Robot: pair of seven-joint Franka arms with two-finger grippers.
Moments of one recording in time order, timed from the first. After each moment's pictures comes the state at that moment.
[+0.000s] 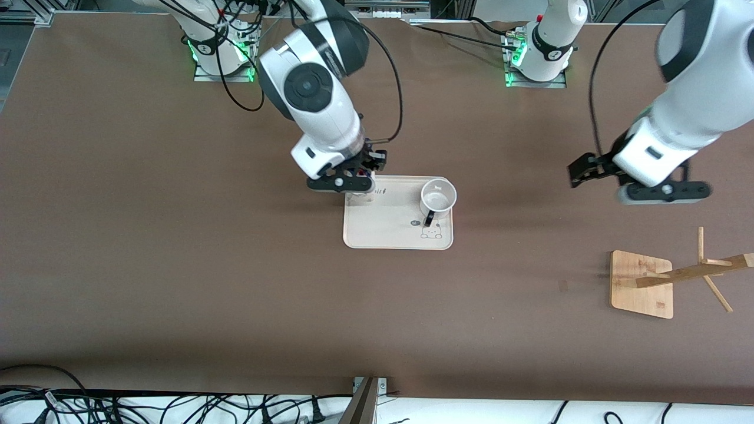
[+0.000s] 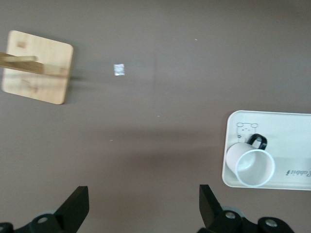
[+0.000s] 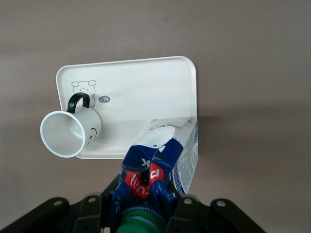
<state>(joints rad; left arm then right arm) 0.04 0.14 -0.25 -1.64 0.00 1.77 -0.27 0.76 0.49 -0.10 -1.34 0.22 1.86 0.70</state>
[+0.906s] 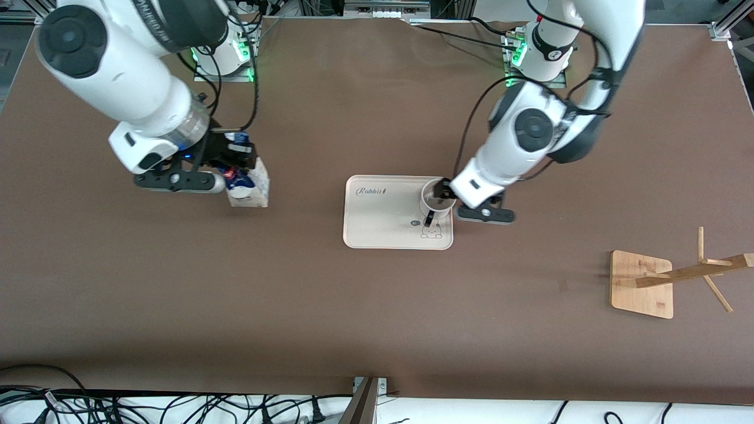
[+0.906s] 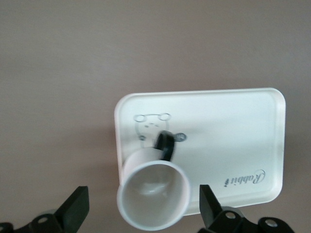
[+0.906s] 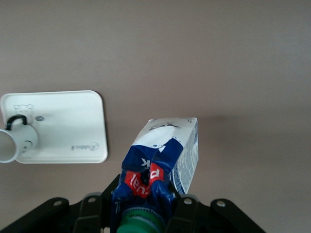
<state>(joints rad) -0.26 0.38 -0.29 -1.87 -0.08 2.32 -0.42 0.76 0.31 -0.48 -1.35 0.22 1.56 0.34</state>
